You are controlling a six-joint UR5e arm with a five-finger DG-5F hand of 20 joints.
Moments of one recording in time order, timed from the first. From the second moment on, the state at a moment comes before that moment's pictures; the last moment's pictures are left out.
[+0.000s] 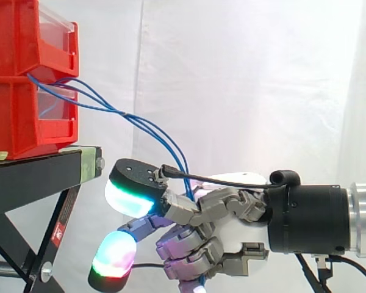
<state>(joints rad) 0.16 -2.16 -1.75 -2.44 -1.28 -0.15</state>
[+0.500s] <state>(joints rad) 0.16 -2.16 -1.75 -2.44 -1.28 -0.15</state>
